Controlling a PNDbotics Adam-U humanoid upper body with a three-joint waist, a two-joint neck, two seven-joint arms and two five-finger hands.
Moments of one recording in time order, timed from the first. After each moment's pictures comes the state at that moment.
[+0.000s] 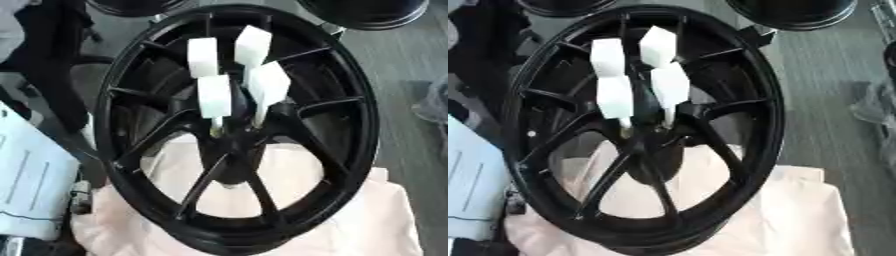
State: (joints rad) left arm -0.30 0.44 0.14 -1.78 0.24 0.09 0.49; right arm -0.98 -0.67 0.20 -1.46 -0.26 0.12 0.08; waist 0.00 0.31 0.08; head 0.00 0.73
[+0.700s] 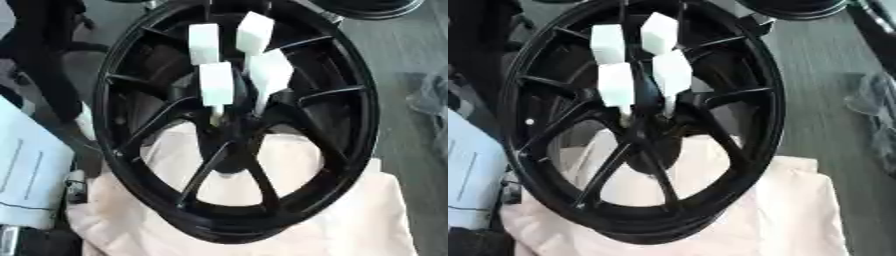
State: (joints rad) left arm -0.25 0.46 0.15 -1.79 0.24 0.09 0.50; right arm -1.17 -0.61 0.44 -1.69 0.06 0.16 0.60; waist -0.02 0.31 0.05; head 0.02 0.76
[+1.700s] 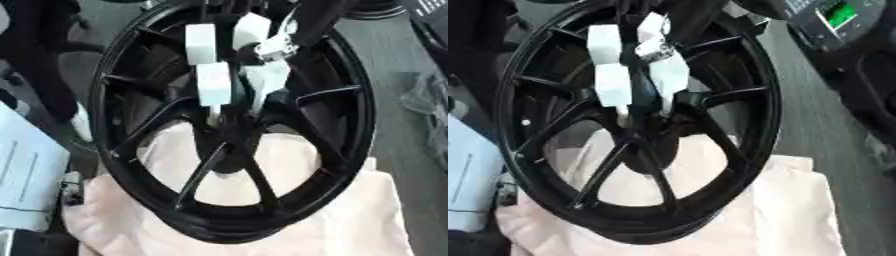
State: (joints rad) left arm -0.18 0.49 0.16 -1.77 0.22 0.09 0.52; right arm -1.21 -0.47 0.53 -1.60 0.30 0.15 0.88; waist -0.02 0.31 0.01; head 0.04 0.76
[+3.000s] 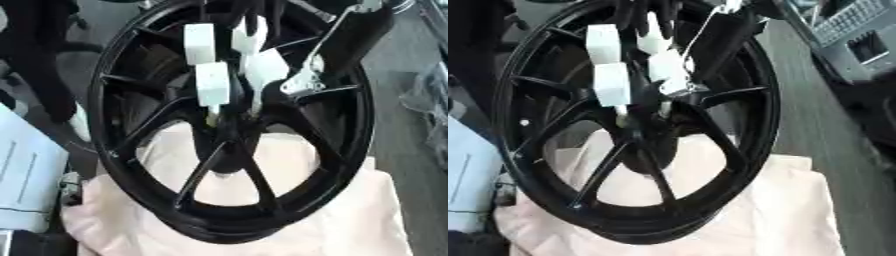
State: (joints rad) left arm -0.17 0.49 0.17 -1.77 0.22 0.09 0.52; right arm -1.09 -0.54 0.49 -1.81 0.38 0.16 0.91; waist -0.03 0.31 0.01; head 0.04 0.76
